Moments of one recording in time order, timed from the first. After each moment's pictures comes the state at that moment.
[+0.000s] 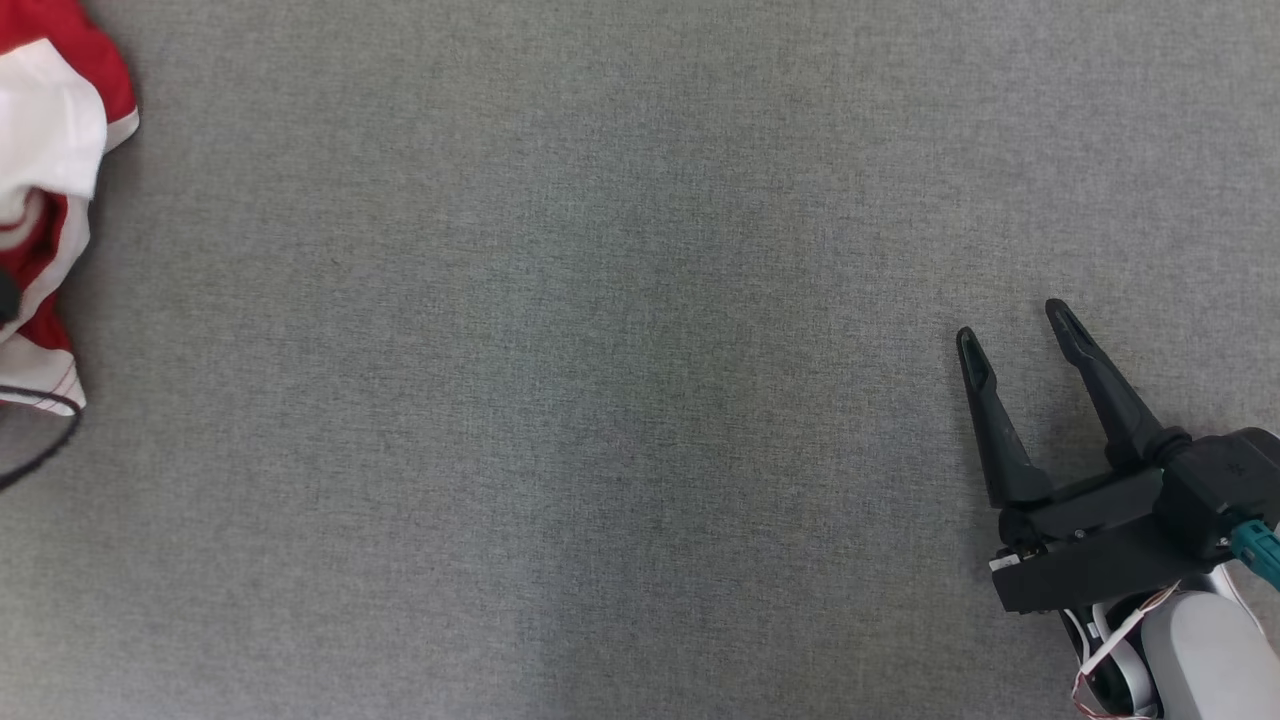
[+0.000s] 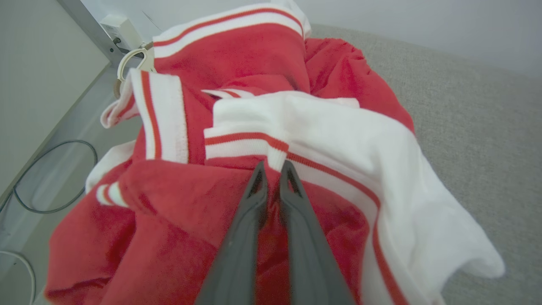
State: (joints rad) left arm -1.14 0.42 -0.04 0.95 -0.42 -0.03 0.16; right arm -0.25 -0.34 0.31 -0.14 0.22 0.13 -0.15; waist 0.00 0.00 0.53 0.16
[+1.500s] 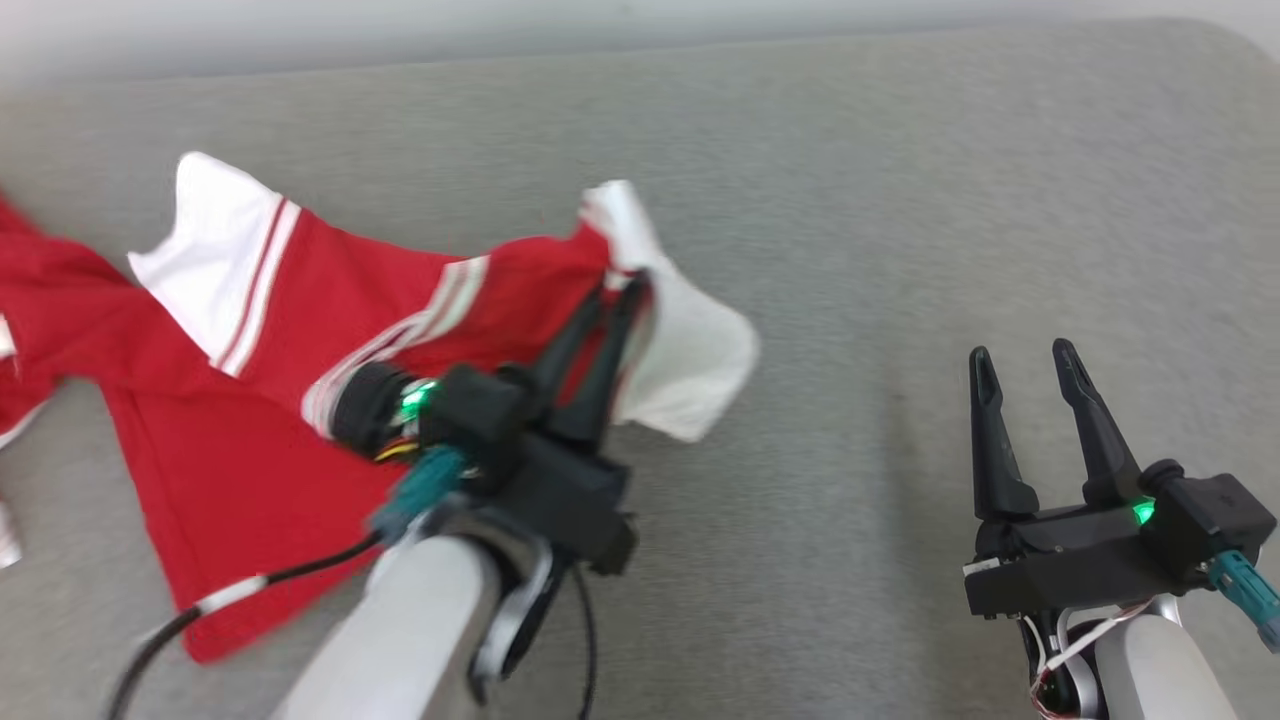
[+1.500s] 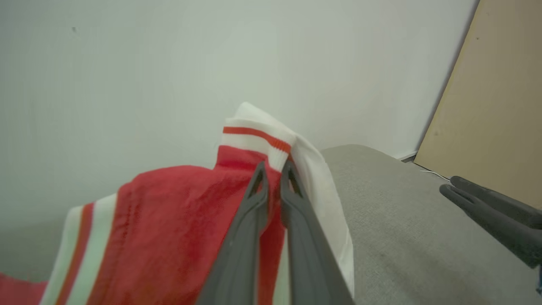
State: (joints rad) left arm -0.60 0.11 -0.53 -0.07 -0.27 0.14 -0.02; right arm -0.23 -0.16 0.19 0.00 0.22 0.13 -0.25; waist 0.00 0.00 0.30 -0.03
